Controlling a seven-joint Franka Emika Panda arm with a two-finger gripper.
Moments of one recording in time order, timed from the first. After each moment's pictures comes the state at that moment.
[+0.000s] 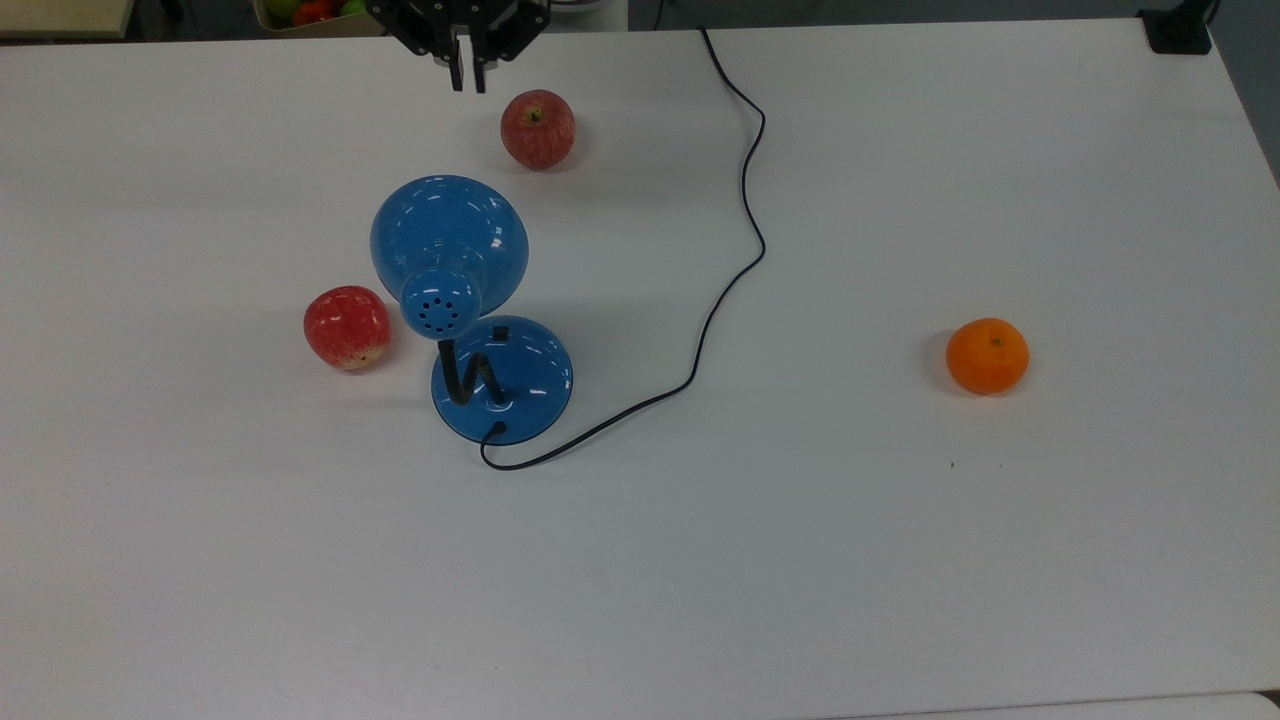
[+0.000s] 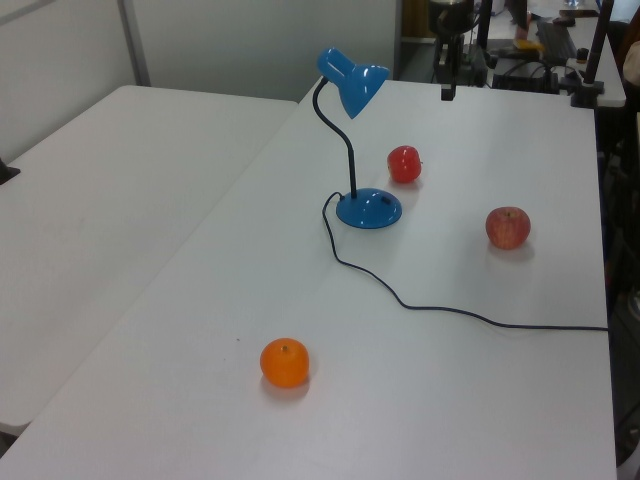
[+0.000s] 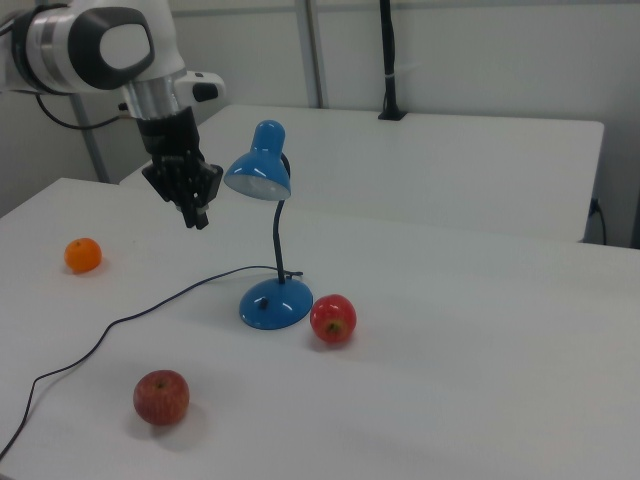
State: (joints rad) arm 0.00 0.09 0.05 -1.58 -0.09 1.63 -0.02
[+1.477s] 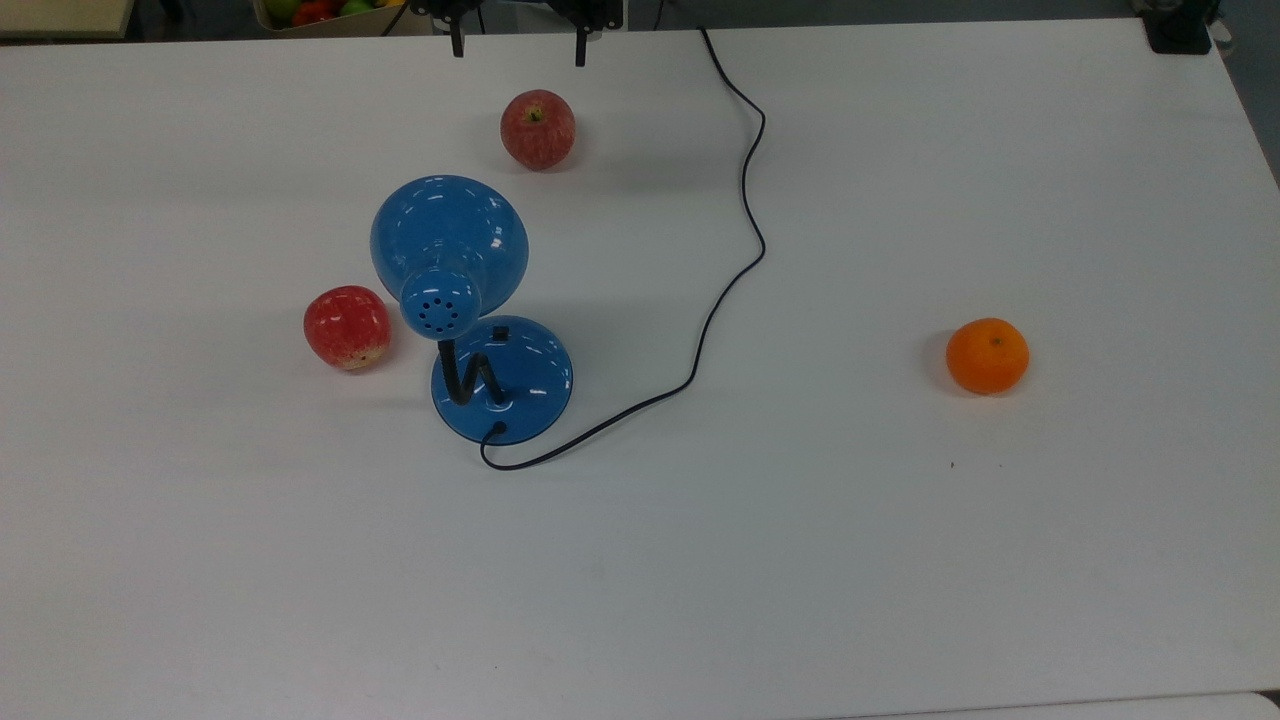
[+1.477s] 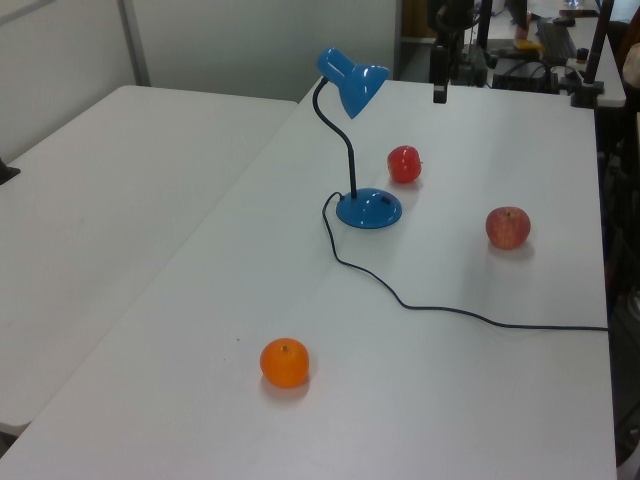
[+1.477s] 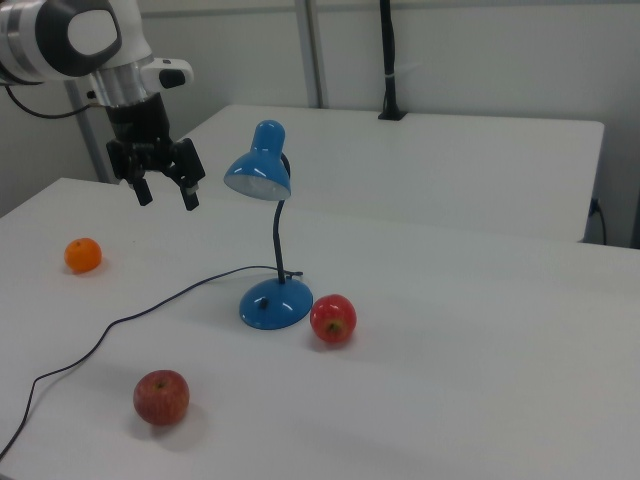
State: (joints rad) arm 0.08 0.07 0.03 -1.57 -0.10 1.62 0.06
